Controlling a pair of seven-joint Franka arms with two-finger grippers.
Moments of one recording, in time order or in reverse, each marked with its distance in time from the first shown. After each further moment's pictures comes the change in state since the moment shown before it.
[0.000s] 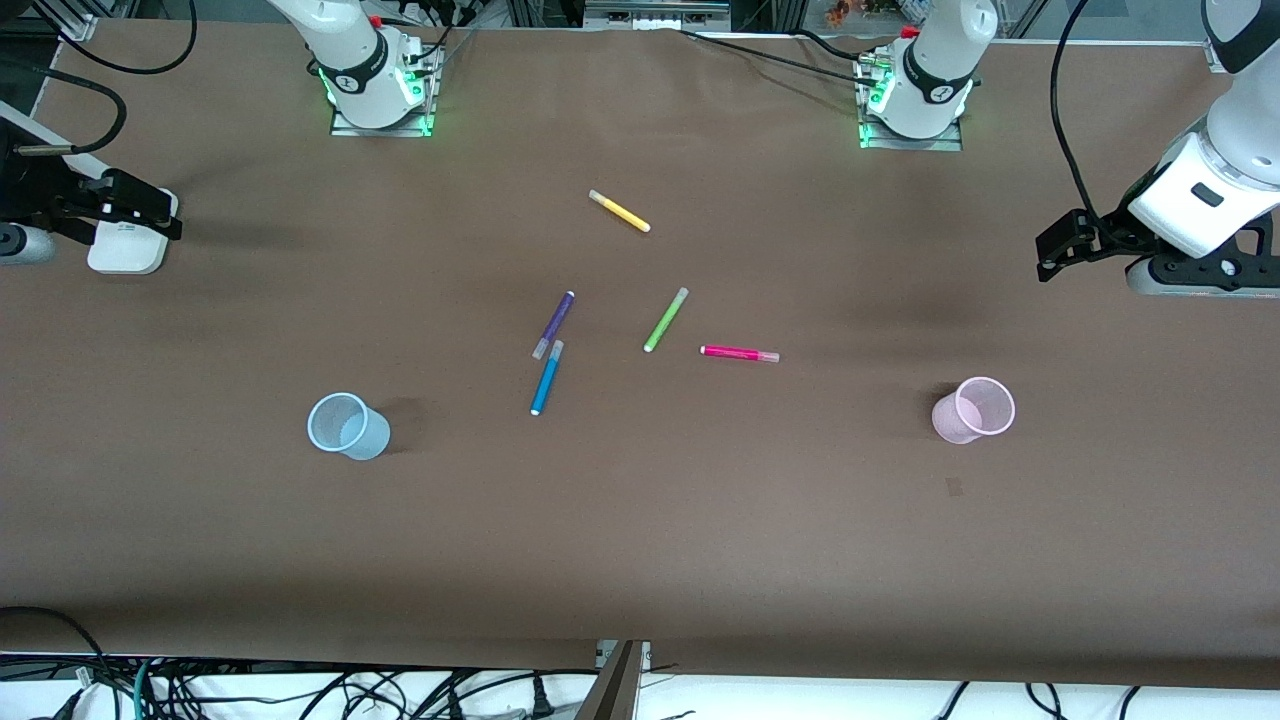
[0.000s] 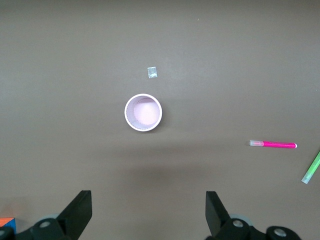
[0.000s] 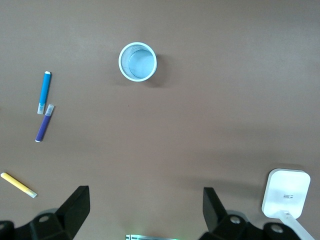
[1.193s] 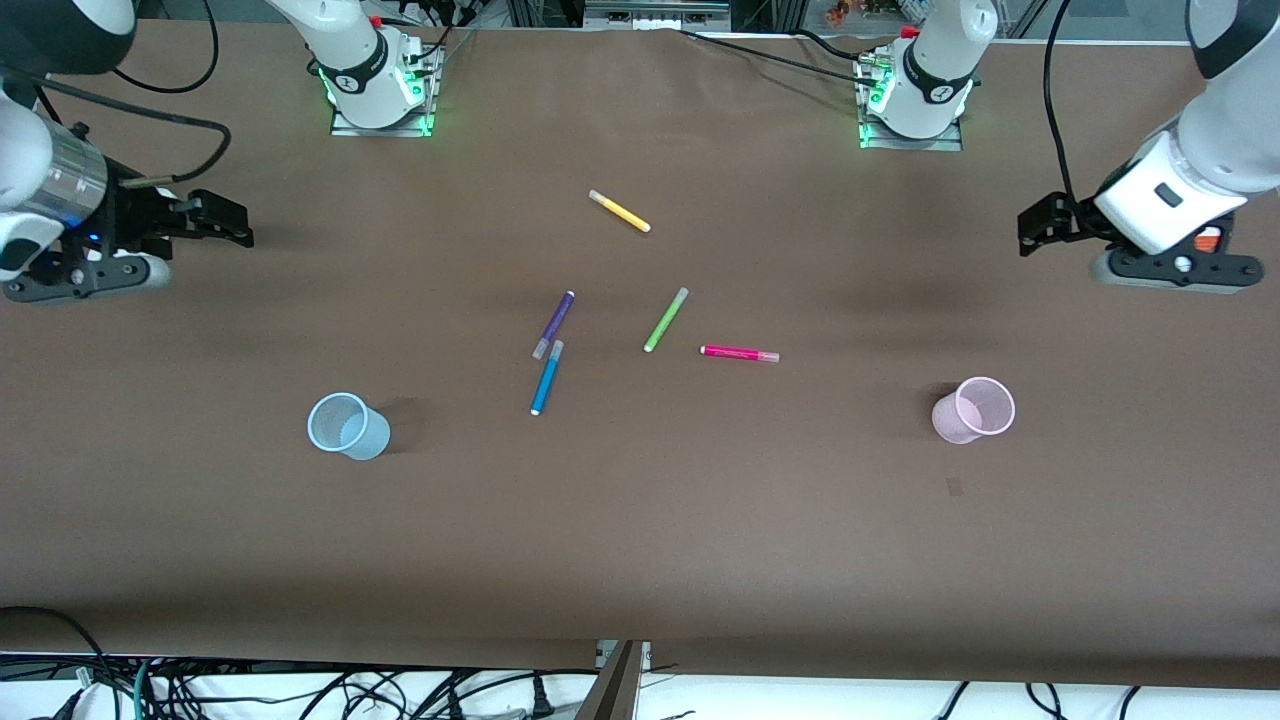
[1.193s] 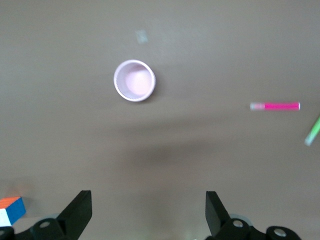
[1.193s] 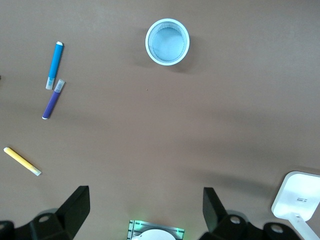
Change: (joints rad) left arm -0.012 0.013 -0.017 -0.003 -0.002 -0.141 0.097; right arm 0.085 0.076 0.010 -0.002 0.006 -0.027 -0.005
